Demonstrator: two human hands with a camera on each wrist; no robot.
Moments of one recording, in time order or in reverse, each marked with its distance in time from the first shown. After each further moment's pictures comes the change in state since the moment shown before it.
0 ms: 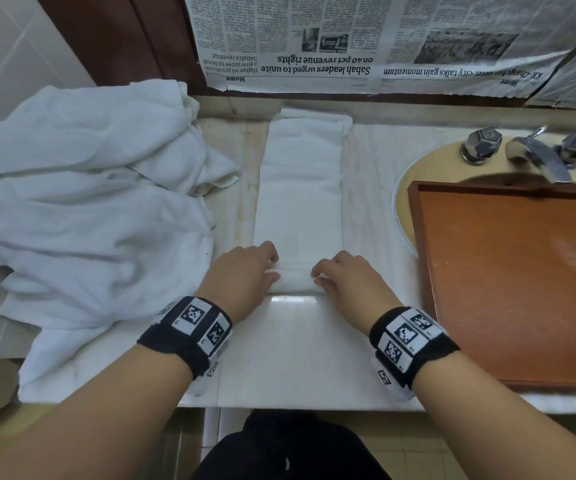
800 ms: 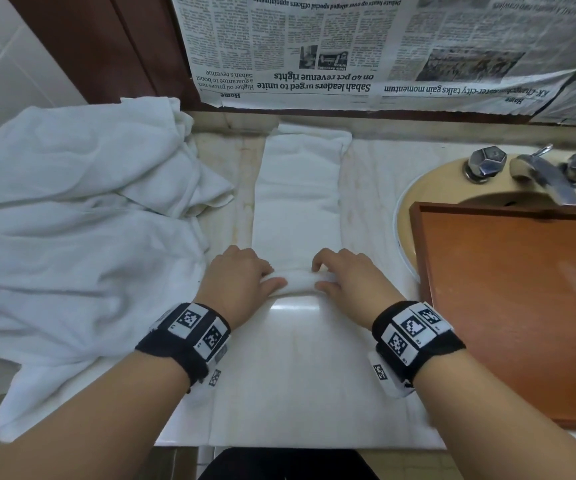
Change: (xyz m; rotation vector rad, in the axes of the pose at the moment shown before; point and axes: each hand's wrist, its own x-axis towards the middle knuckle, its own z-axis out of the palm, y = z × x) left_hand 0.041 -0.010 -0.006 0.065 0.019 -0.020; right_hand 0.047 0.011 -0.029 0.032 -0.084 0.060
